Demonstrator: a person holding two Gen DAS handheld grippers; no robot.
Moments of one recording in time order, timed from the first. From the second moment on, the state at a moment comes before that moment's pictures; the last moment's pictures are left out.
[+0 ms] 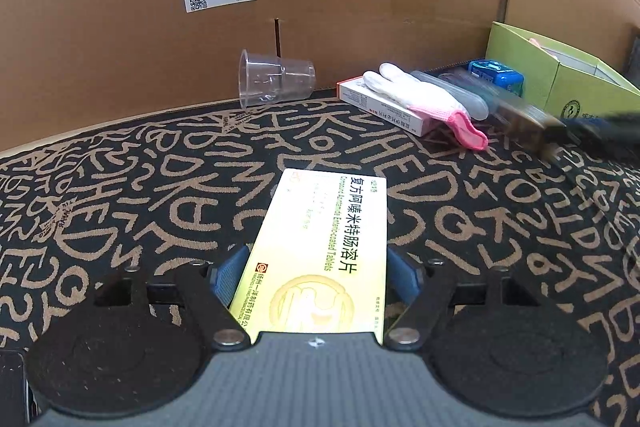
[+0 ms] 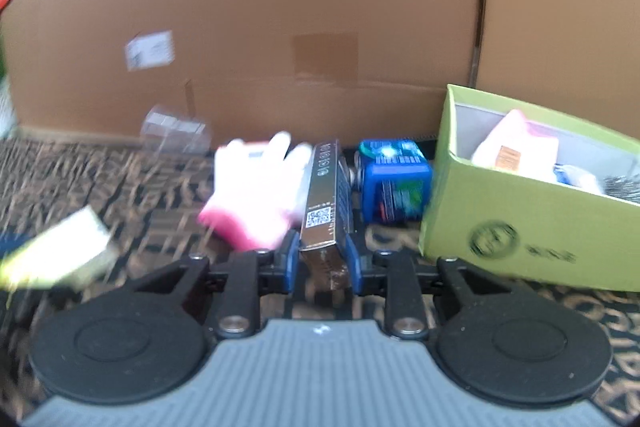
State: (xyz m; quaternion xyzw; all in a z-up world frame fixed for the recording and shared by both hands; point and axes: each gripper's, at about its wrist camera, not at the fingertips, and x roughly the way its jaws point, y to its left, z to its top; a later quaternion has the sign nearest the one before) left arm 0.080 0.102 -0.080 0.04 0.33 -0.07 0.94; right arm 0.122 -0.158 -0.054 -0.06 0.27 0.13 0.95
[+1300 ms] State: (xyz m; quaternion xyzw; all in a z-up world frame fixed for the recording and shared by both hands) left arm 0.074 0.102 -0.078 0.03 0.34 -0.08 0.94; right arm 0.074 -0.188 -0.052 0.01 0.29 0.09 0.95
